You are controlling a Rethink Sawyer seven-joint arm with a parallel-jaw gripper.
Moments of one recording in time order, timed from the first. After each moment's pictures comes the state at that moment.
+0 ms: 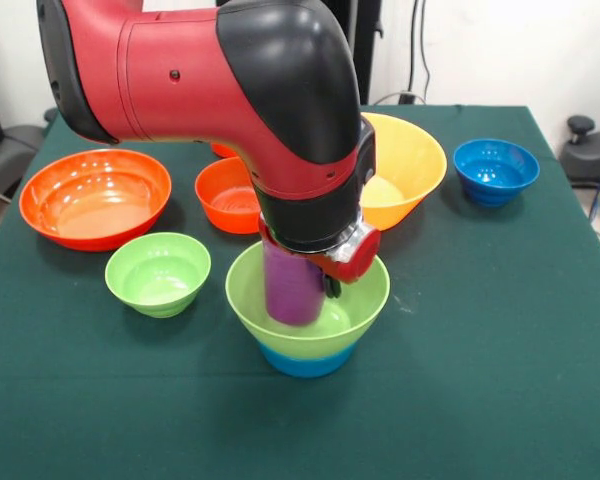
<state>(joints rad) -0.38 -0.27 0.28 1.03 -0.19 1.06 2.27</state>
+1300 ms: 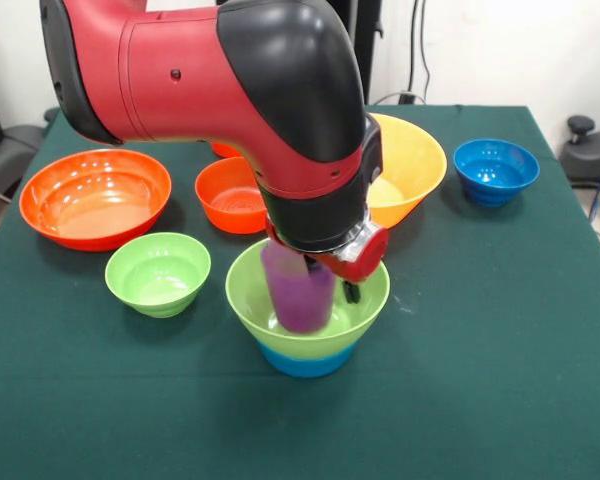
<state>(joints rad) -0.38 -0.27 0.28 1.03 -0.15 1.06 2.27</state>
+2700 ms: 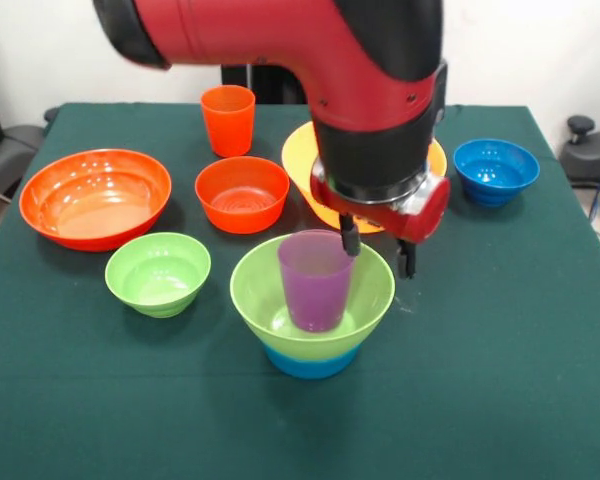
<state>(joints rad) -0.31 -0.38 0.25 1.06 -0.12 1.06 2.27</state>
